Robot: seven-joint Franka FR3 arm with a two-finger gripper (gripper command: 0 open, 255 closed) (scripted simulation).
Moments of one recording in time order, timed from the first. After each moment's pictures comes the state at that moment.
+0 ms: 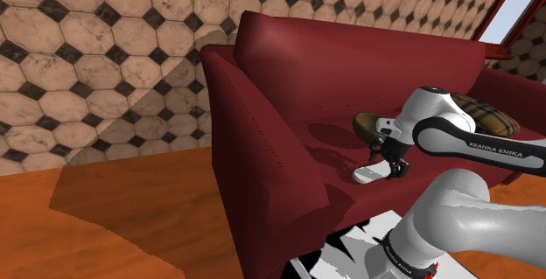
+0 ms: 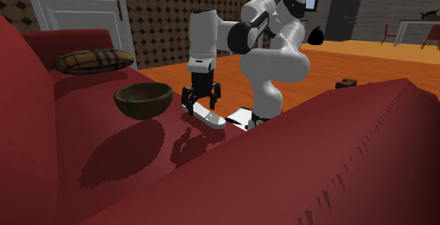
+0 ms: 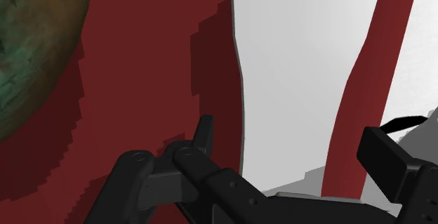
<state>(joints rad) 0.02 -1.19 -0.88 -3.03 -0.88 1.92 -1.35</state>
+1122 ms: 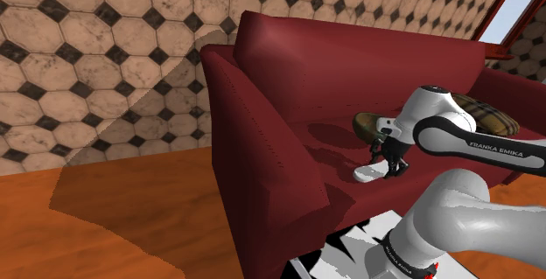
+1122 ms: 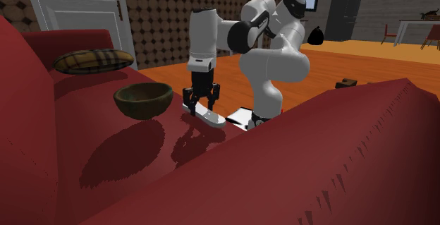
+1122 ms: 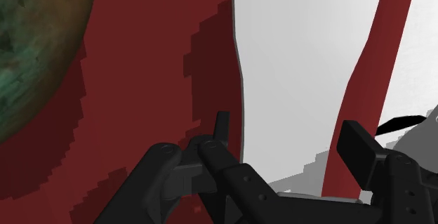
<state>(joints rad) 0.02 -1.20 -0.87 -3.03 -0.87 1.92 -1.35</state>
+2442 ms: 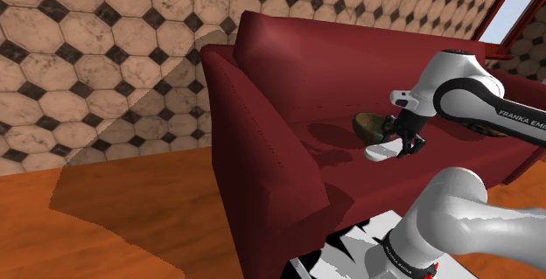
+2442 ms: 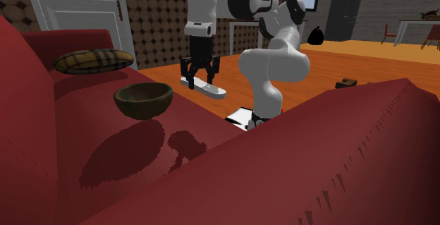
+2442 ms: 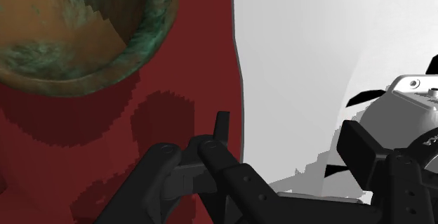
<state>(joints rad) 0.10 -1.28 -0.64 -2.83 -0.64 1.66 -1.36</state>
